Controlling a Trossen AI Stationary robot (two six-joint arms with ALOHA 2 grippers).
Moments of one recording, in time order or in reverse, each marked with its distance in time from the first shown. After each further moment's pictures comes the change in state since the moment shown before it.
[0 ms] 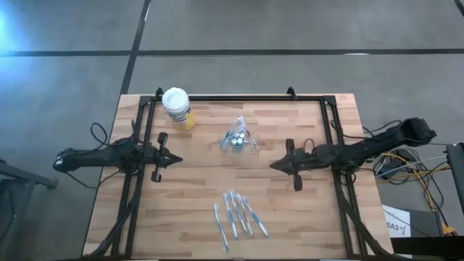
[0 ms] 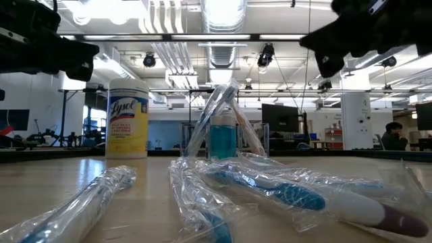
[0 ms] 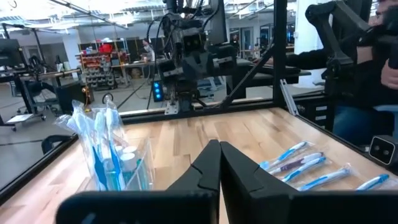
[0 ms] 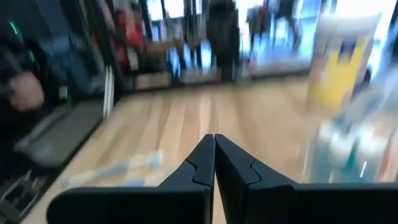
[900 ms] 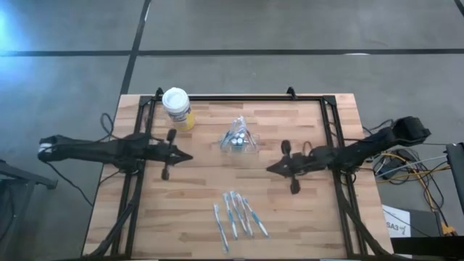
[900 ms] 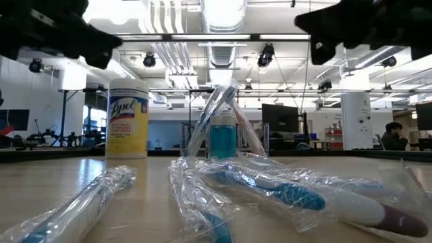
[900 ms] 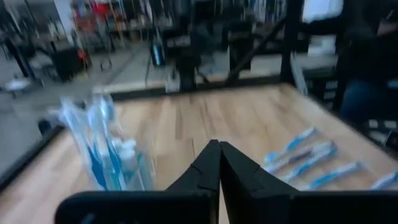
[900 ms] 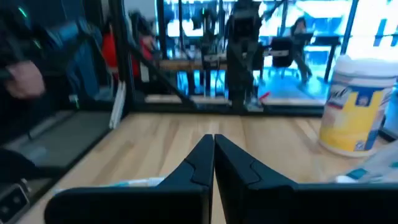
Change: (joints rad) left arm 0.000 0.438 0.212 0.152 -0.024 0.007; right arm 0.018 0.128 -0.008 0.275 -0.028 -0.152
